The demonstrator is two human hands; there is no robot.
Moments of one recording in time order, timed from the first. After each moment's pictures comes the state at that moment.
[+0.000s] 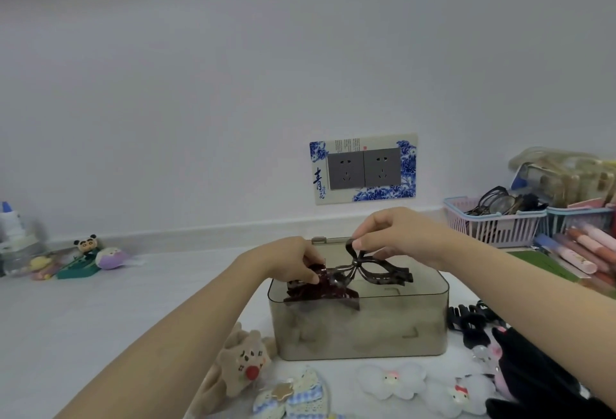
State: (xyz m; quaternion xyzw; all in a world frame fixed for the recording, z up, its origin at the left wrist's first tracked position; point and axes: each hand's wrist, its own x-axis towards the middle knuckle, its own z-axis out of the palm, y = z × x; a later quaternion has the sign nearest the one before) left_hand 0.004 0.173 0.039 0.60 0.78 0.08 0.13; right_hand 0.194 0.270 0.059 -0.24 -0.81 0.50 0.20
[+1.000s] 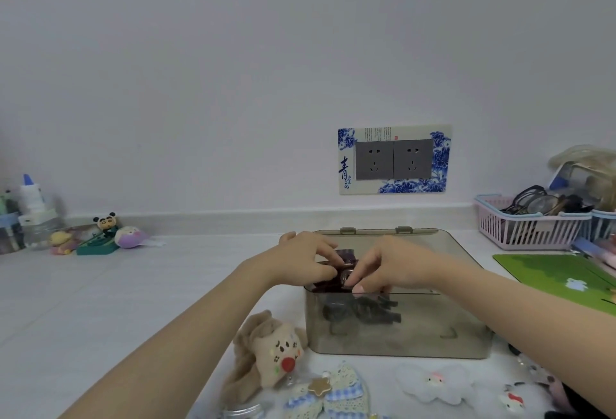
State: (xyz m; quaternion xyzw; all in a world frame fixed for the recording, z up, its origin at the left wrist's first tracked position) left_hand -0.023 0.149 0.016 0.64 0.75 0.15 0.07; right_hand 0.138 0.249 0.023 -0.21 -0.92 0.34 0.06
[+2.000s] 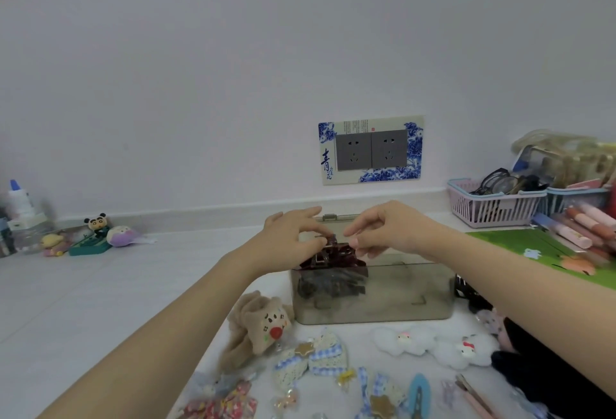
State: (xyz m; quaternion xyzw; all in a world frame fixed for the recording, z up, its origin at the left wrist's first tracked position) left_hand 0.018 0.112 0.038 0.63 0.74 0.23 0.03; right_hand 0.180 0.234 0.044 -0.24 -0.84 0.45 0.18
